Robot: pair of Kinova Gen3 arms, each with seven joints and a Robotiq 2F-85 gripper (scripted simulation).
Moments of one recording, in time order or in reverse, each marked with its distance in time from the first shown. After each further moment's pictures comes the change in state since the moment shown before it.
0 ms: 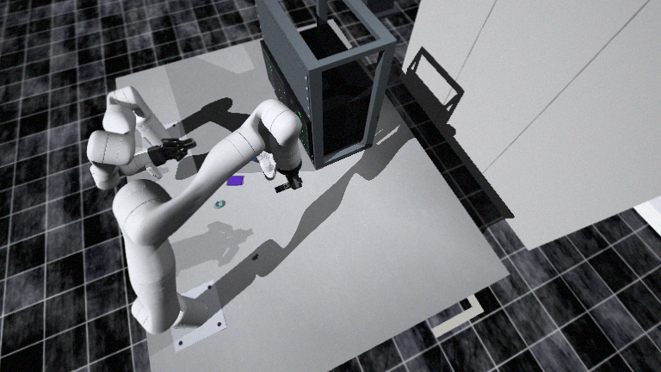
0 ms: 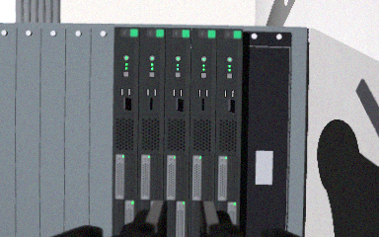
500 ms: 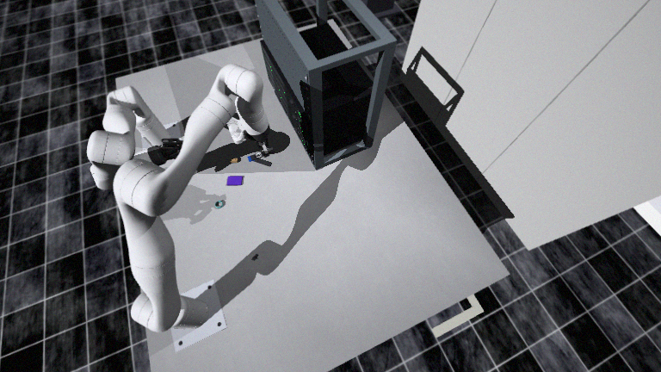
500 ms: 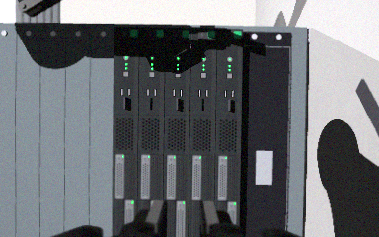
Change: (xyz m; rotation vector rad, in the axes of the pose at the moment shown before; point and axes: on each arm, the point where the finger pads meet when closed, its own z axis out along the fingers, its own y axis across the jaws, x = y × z) left arm 0.000 0.000 0.000 0.000 0.000 0.000; right arm 0.044 0.146 0.002 0.003 0.001 -0.013
